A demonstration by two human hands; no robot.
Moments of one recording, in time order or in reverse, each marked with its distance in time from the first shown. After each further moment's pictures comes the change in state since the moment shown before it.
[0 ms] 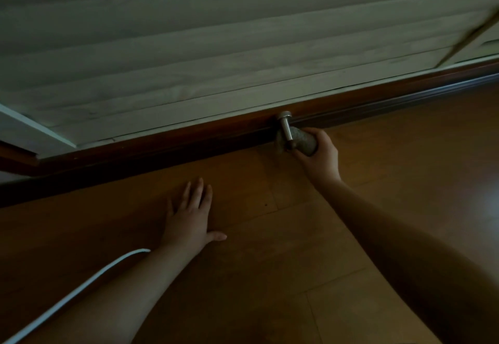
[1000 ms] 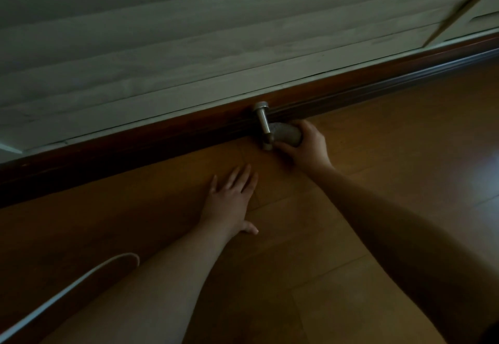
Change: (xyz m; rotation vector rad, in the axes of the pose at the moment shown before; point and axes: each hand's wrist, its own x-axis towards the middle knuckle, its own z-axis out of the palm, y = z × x) left_hand 0.042 0.105 -0.023 0.126 -0.022 0.292; right_hand 0.025 0.037 -0.007 -0.165 -0.091 -0.058
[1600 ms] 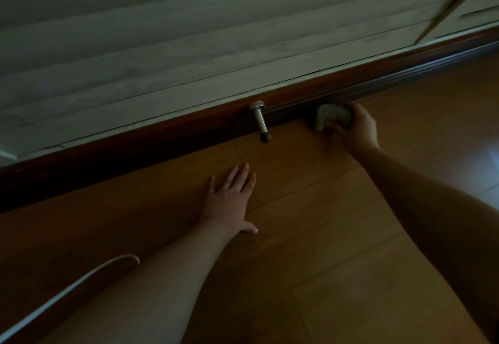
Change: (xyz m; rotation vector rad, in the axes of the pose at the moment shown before) left_hand 0.000 0.001 -0.003 0.007 -0.033 0.003; right_hand 0.030 0.072 -0.086 -0.185 0.136 0.138
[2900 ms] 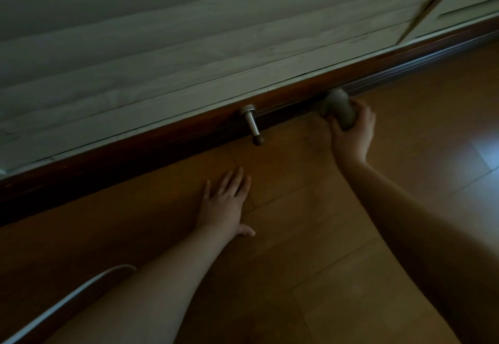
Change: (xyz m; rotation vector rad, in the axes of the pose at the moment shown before) left_hand 0.002 0.000 0.005 0.007 0.052 -0.011; right_hand -0.045 -0.037 -0.002 0.260 0.338 0.136
